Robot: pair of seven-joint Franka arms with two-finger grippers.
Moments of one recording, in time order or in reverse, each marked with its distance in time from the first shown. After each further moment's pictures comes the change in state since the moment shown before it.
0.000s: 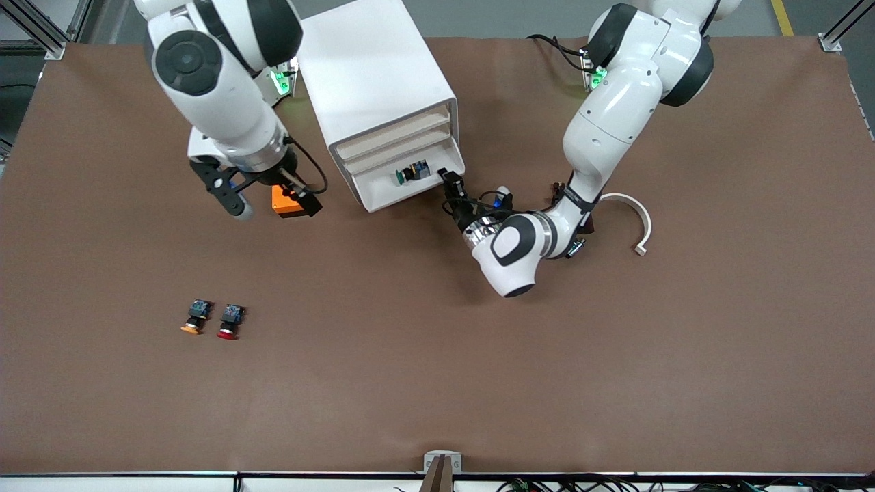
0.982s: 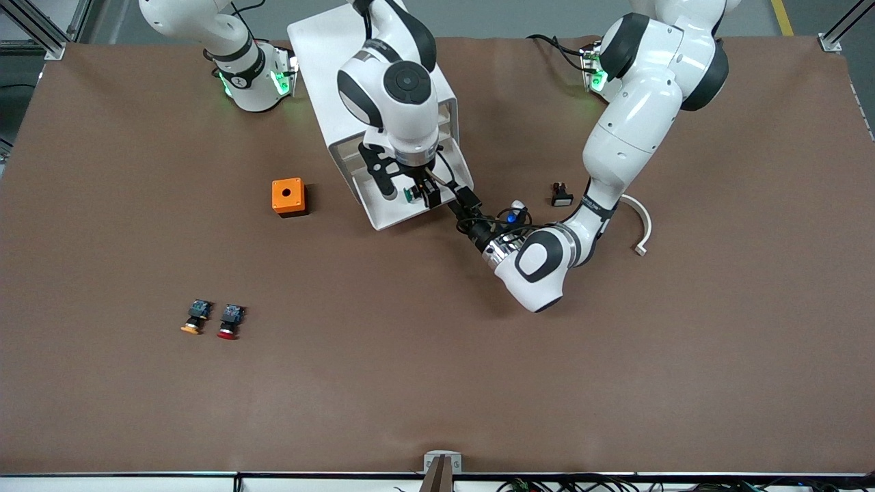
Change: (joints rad) left arm 0.057 0.009 0.005 0.009 -0.040 0.014 0.018; right arm 0.329 0.301 -0.001 -0.016 -0.002 0.307 0.526
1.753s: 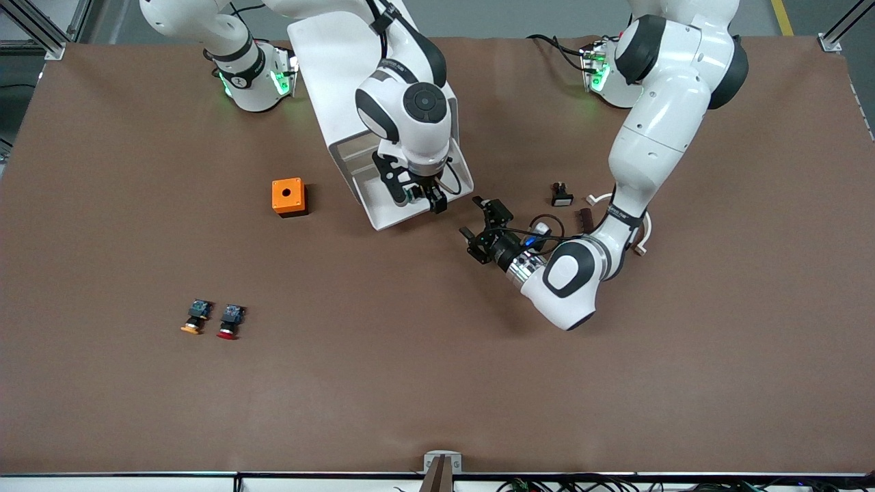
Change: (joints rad) left arm 0.080 -0.039 0.001 0.059 0.096 0.000 0.542; right arm 0.030 0.074 0.000 0.003 0.001 0.047 0.036
